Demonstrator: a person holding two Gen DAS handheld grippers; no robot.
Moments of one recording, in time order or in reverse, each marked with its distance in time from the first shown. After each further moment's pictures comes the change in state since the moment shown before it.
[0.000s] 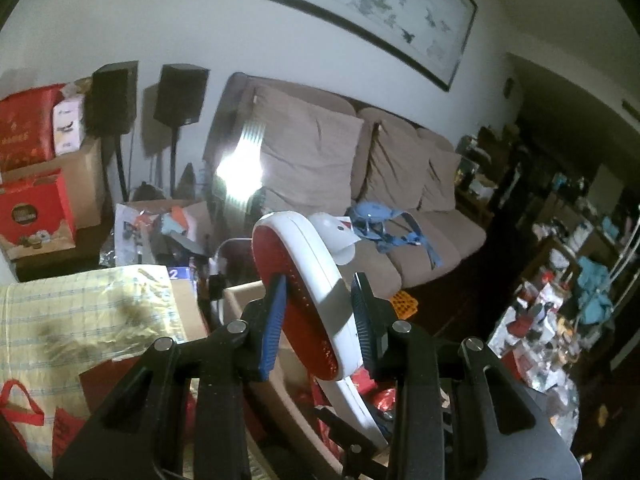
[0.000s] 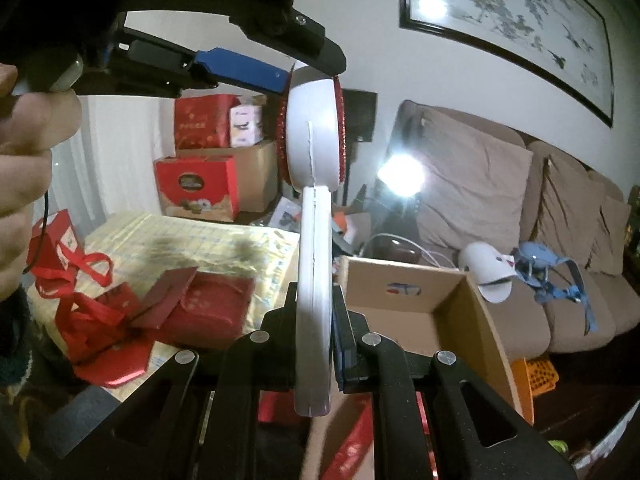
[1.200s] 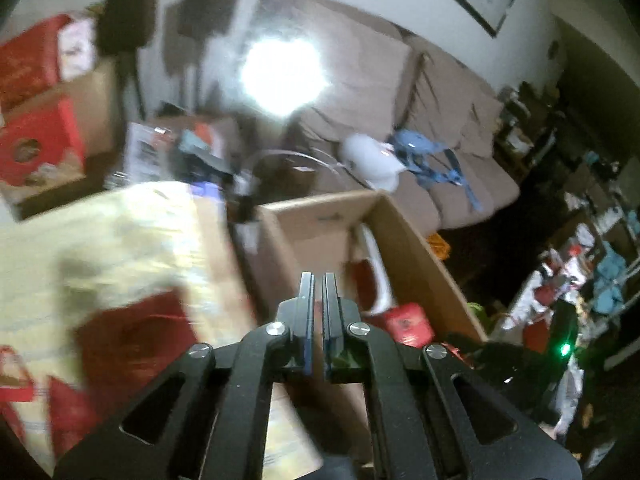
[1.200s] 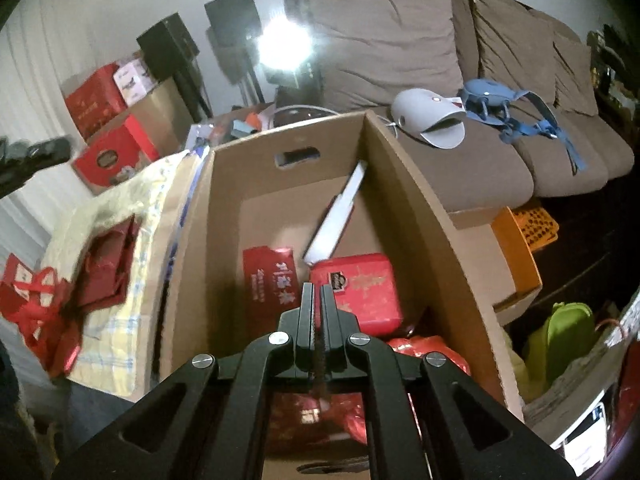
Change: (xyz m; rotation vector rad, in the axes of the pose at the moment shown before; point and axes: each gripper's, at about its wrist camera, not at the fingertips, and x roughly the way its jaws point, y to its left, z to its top) left arm 0.057 0.069 -0.038 -0.083 0.261 0.109; right arm 0.045 -0.139 -0.069 0.385 0.359 -0.054
